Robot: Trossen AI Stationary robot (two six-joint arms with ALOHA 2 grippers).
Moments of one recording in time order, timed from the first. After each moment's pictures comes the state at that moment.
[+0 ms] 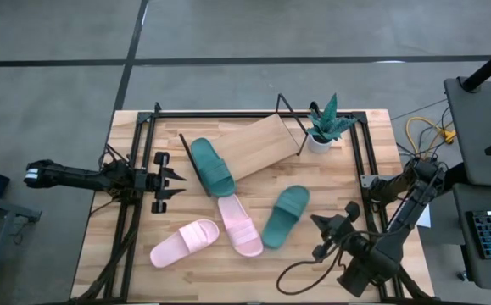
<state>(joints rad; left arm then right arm) -0.06 0.38 0.01 0.64 0.10 0.30 0.94 1.70 1.46 -1.56 1.08 1.77</state>
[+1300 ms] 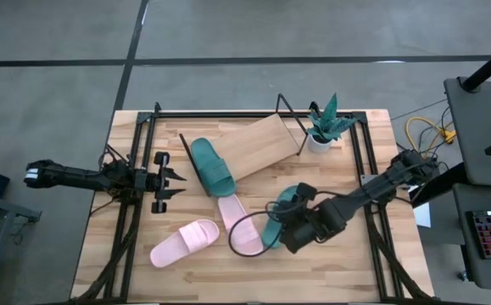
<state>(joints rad) -0.06 0.38 0.01 0.64 0.10 0.30 0.50 1.71 1.43 -1.04 0.56 0.76</state>
